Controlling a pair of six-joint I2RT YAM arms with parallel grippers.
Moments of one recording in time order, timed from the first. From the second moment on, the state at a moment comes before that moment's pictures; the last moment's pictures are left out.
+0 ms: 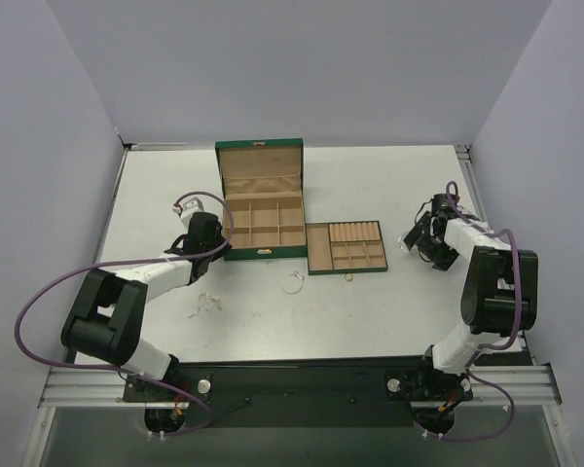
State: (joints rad) left arm -0.34 1.51 0.68 0.12 -0.24 -0.77; right arm -0.11 1.64 0.94 -0.46 0.20 0.58
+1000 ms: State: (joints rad) left arm -0.33 1.22 0.76 -0.25 -0.22 -0.63; right arm -0.12 1.80 1.11 -0.49 0.16 0.53
